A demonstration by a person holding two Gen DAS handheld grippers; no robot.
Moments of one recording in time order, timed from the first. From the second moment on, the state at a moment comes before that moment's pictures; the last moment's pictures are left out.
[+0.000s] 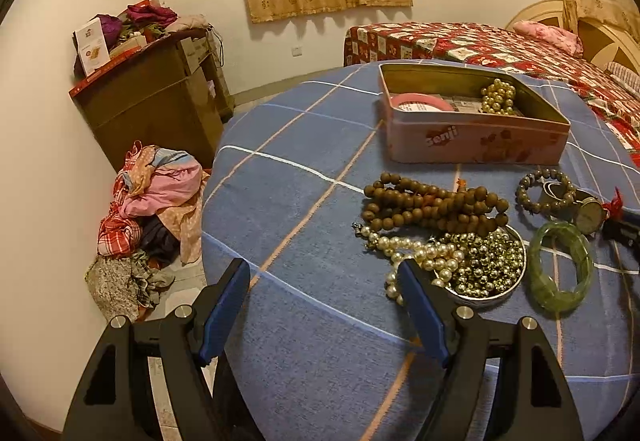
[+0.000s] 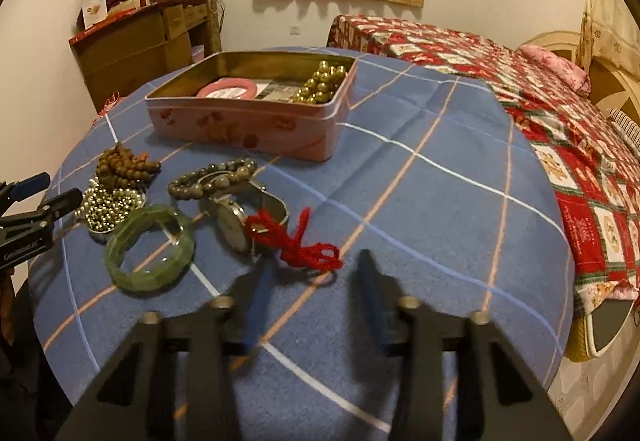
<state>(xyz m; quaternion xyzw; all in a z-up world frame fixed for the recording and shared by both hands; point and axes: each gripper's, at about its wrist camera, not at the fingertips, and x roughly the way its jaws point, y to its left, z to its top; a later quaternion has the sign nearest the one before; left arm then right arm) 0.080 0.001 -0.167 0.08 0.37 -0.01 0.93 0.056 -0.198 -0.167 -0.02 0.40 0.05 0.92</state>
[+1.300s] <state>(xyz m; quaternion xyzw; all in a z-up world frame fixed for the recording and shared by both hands) 0.108 -0.062 -0.154 0.13 0.36 -0.08 0.92 0.048 -0.207 -0.125 0.00 0.31 0.01 0.95</state>
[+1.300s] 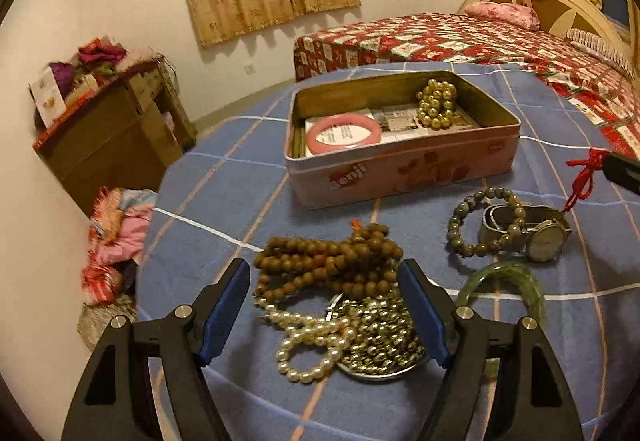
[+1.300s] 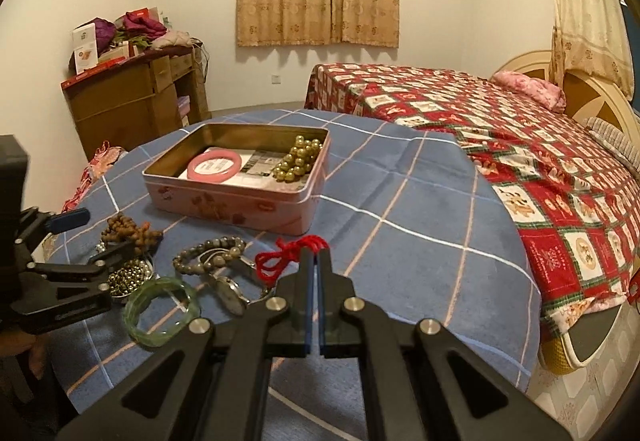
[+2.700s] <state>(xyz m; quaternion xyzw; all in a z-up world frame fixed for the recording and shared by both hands) 0.115 -0.038 -0.069 0.09 0.28 -0.08 0.95 0.053 -0.204 -0.088 -0.02 0.27 0.00 0.96</state>
